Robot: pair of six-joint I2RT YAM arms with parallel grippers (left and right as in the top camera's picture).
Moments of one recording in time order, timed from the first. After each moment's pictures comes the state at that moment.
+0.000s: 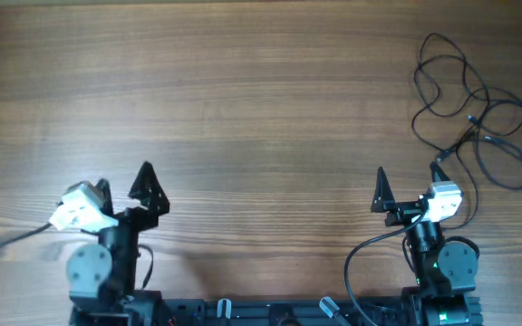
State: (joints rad) left arm -0.06 0.17 0.39 -0.37 -0.13 -0.55; right arm 0.08 0.02 0.01 0.00 -0.03 0.05
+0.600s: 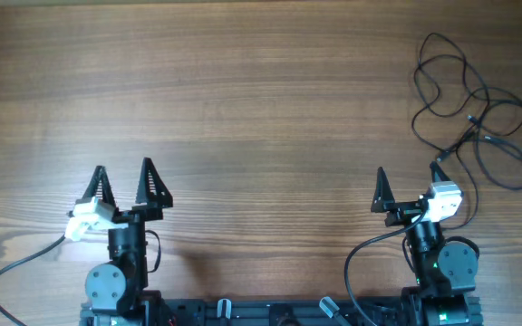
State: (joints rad) left arm -0.04 0.01 0.02 0.18 -0.12 -0.39; right arm 0.08 0.02 0.01 0.00 -0.03 0.05
